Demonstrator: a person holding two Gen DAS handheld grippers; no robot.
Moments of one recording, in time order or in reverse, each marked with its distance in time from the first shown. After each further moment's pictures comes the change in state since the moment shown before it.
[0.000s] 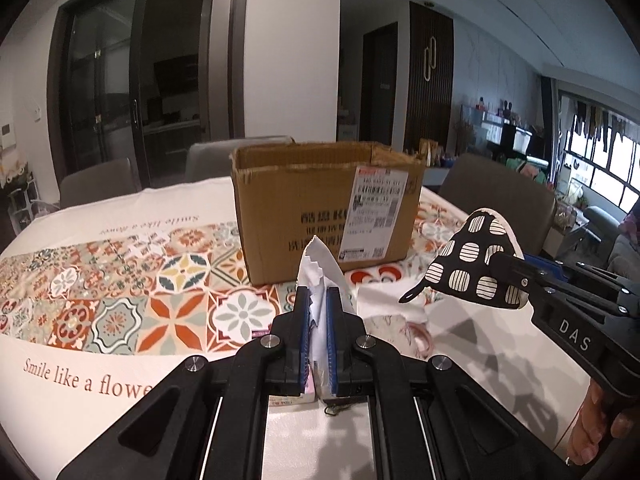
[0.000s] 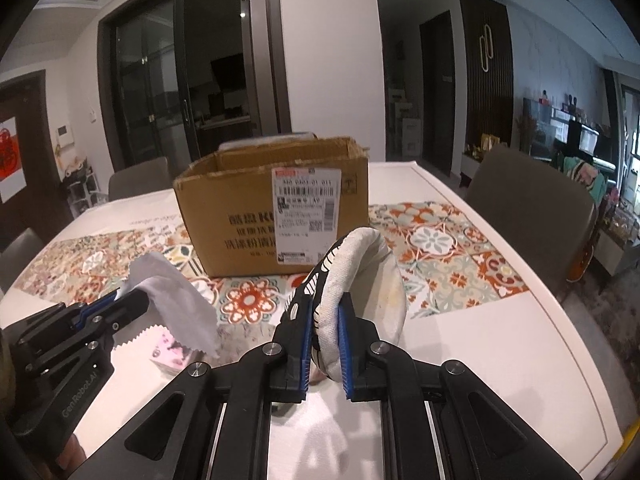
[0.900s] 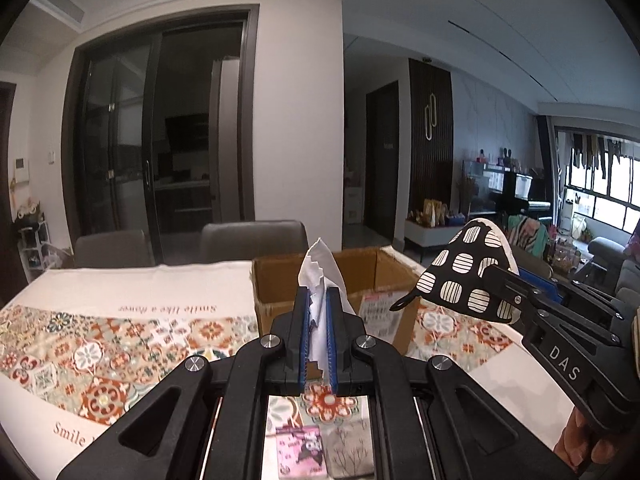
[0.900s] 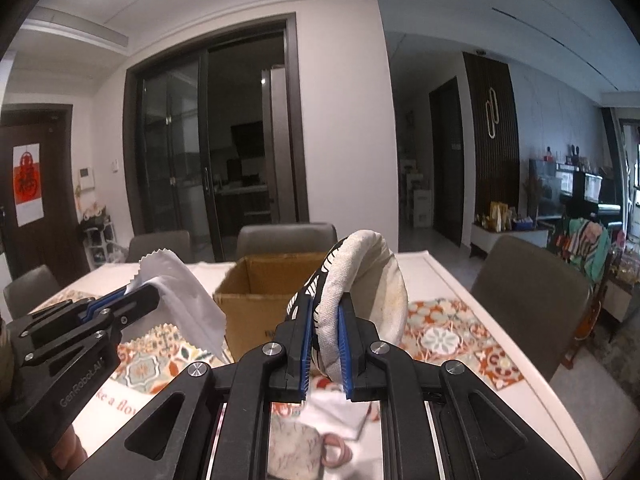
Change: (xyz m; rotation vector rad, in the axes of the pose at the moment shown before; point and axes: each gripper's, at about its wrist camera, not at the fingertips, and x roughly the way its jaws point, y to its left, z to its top) left arm -0.046 0.001 0.082 0.010 -0.233 0.032; right arm -0.045 0.018 0.068 -0.028 -0.279 0.045
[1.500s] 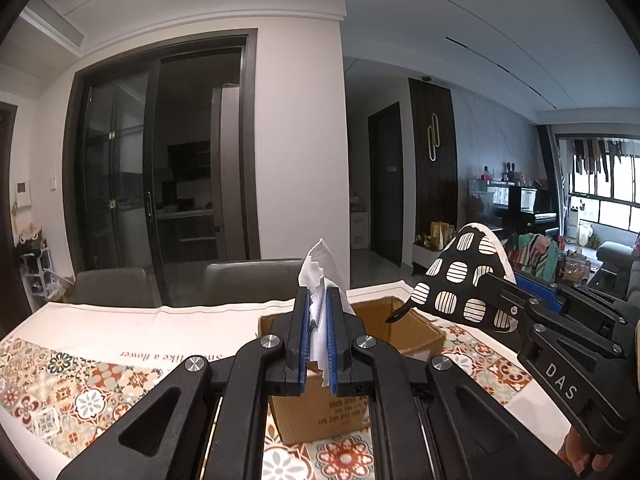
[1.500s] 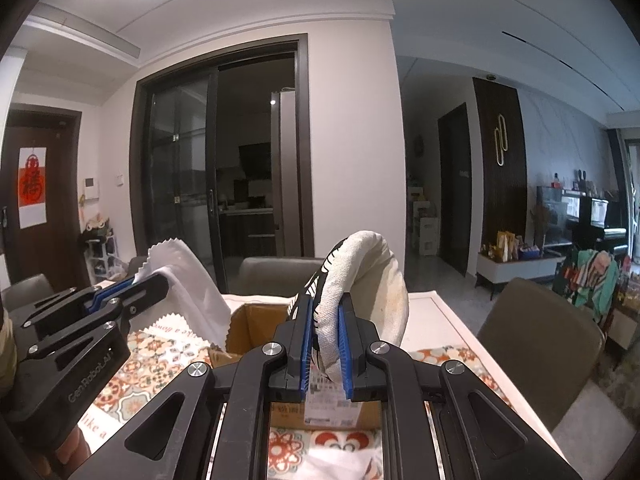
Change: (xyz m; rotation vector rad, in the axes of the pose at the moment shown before) left arm 0.045 0.006 0.041 0.034 -0.091 0.025; right arm 0.038 0.006 0.034 -0.044 -0.074 0.020
